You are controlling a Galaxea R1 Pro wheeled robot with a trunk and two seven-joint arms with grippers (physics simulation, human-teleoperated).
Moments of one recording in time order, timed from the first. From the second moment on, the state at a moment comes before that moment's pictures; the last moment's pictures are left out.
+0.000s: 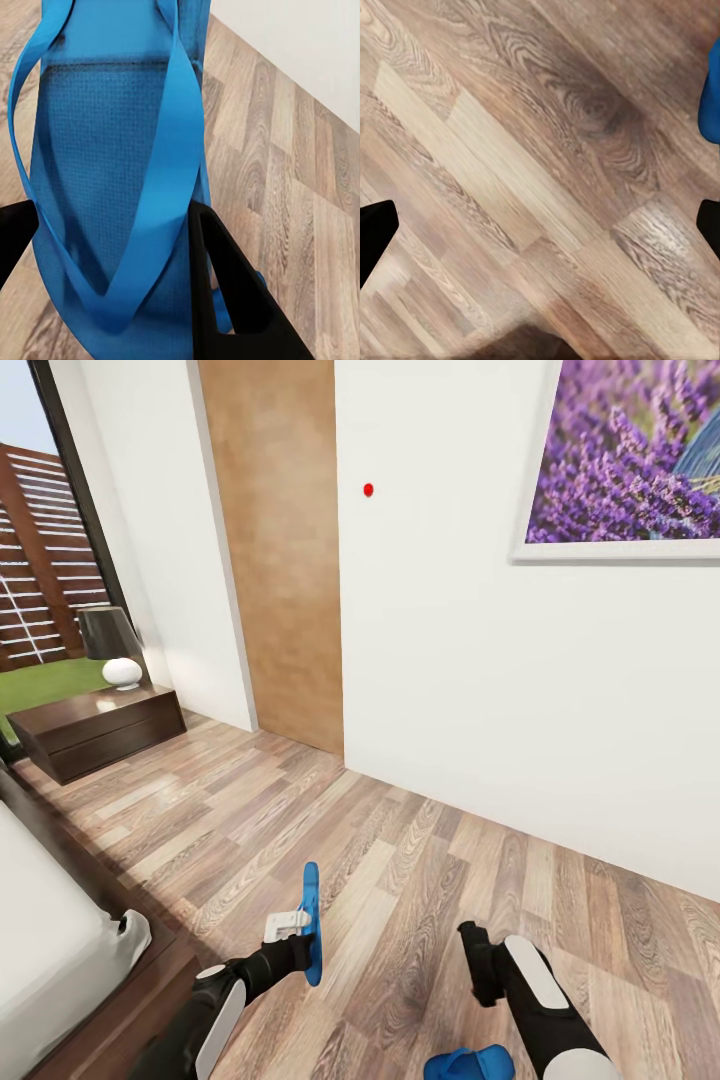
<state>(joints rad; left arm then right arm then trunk) -0.38 -0.06 -0.04 -0.85 0.26 0.31 -0.38 -0.47 0.07 -0.15 -0.80 -1.37 0.18 -0.63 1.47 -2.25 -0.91</state>
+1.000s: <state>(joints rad) -0.38 -0.06 -0.04 -0.85 0.25 0.31 -0.38 -0.47 0.07 -0.15 -0.57 -1.40 0.06 -0.59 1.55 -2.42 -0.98</state>
